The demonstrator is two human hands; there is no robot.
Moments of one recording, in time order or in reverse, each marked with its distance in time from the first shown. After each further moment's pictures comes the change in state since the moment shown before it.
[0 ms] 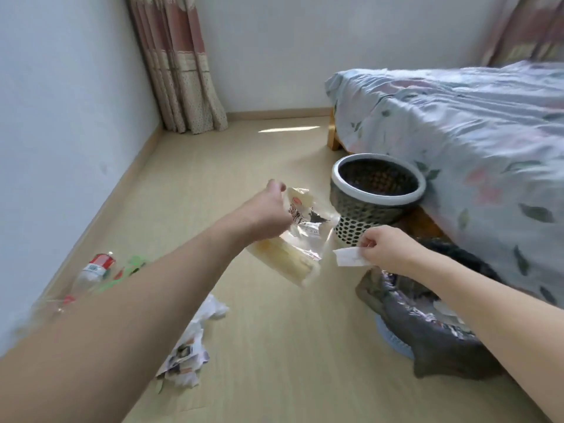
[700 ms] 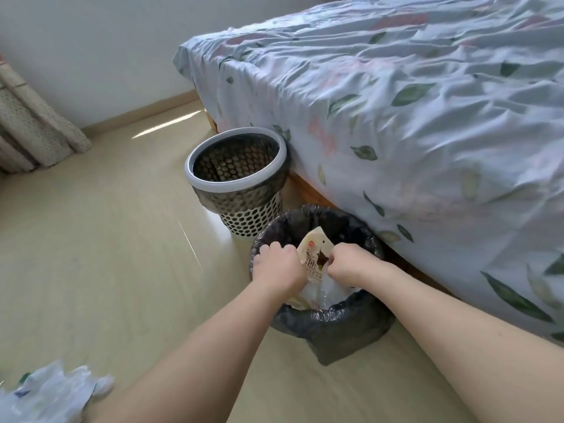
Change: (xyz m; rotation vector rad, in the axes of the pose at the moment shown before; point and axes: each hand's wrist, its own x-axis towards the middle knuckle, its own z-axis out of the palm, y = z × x) left_hand 0.076 0.115 0.319 0.718 -0.216 0.213; right_hand -0.019 0.234 0.000 0.164 -0.091 0.449
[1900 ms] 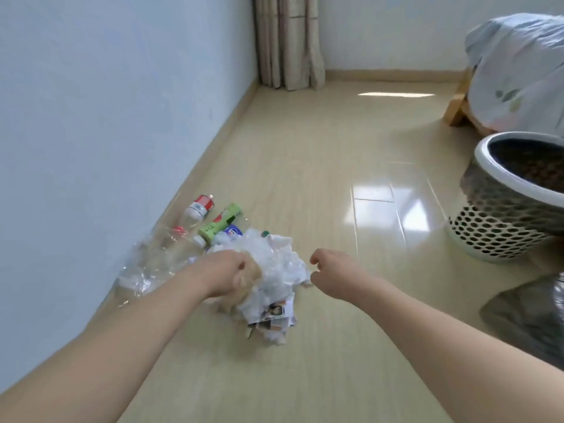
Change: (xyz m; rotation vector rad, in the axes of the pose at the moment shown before) left_hand -0.292 -0.492 0.034 -0.140 -0.067 -0.464; right_hand -0.105 -0.362 0.276 -0.359 -0.283 -0.658
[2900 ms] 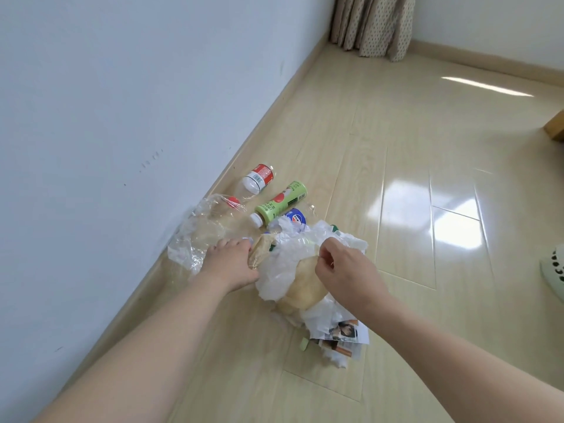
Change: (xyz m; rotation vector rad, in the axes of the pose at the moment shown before) left_hand 0.038 -0.149 0.080 -0.178 0.085 -0.360; right_hand 0.085 -0.117 0.083 -0.044 0.227 -0.251
